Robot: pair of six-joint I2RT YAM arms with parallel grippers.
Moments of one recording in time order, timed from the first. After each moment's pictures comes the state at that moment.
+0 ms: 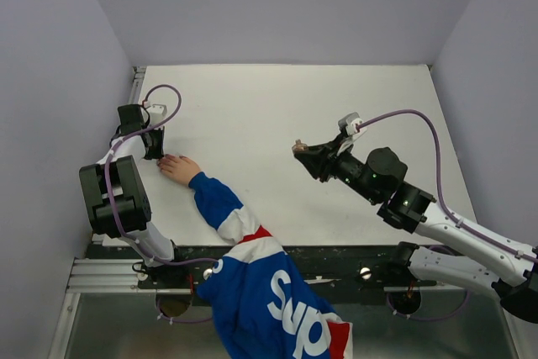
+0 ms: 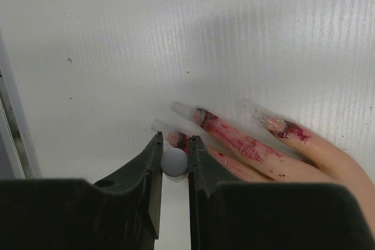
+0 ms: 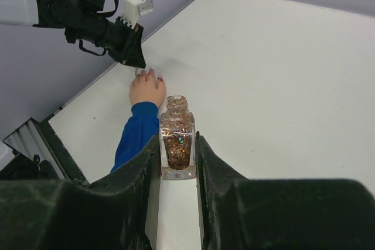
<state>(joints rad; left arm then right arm) 0.29 1.66 0.99 -0.28 0.19 0.33 0.91 0.90 0.75 0.12 0.11 0.25</state>
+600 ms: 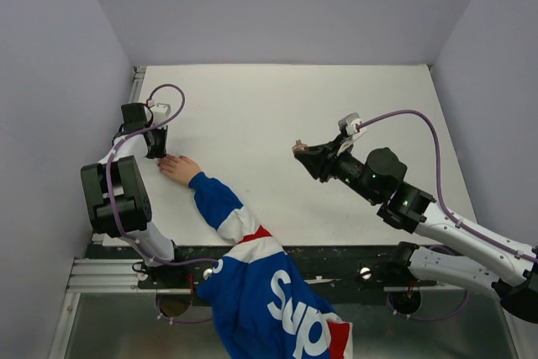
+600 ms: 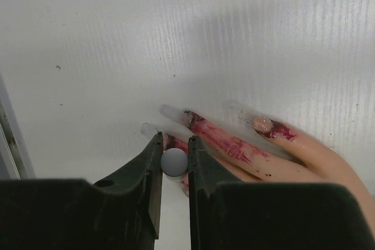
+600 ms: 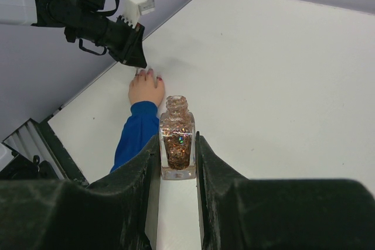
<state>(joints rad) 0.27 1.66 1.01 -0.31 0.19 0.34 0.91 0.90 0.74 0.12 0.12 0.26</state>
